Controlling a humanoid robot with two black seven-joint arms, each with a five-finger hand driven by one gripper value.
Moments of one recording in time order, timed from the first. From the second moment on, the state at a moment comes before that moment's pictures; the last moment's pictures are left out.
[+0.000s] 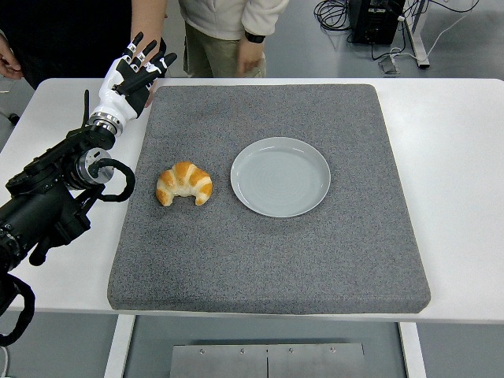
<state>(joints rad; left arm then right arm) -0.97 0.15 -0.58 -0.44 0.02 -0.16 -0.37 -0.11 0.00 0.01 0.13 -0.10 0.03 0.41</state>
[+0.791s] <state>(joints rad) -0.97 0.15 -0.58 -0.44 0.01 -0.16 -0.37 -0.11 0.00 0.01 0.13 -0.10 0.03 0.41</state>
